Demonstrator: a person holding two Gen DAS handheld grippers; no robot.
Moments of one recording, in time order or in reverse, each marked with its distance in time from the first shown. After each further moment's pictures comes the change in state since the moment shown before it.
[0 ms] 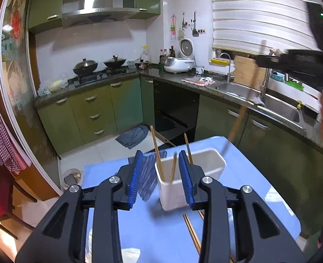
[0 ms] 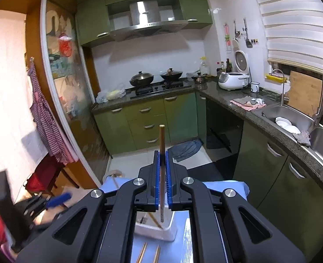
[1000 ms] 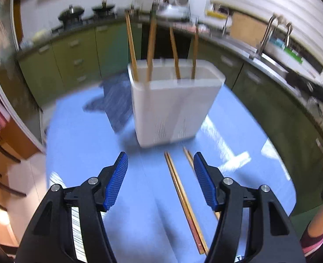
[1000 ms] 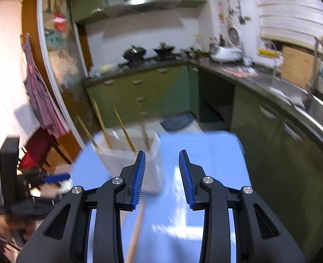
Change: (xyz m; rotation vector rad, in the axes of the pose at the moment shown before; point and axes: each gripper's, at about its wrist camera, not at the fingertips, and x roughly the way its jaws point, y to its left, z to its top) left arm 0.069 -0.017 -0.099 -0.061 0.359 -0.097; right arm -0.008 -0.036 -0.189 0.003 0.132 -0.067
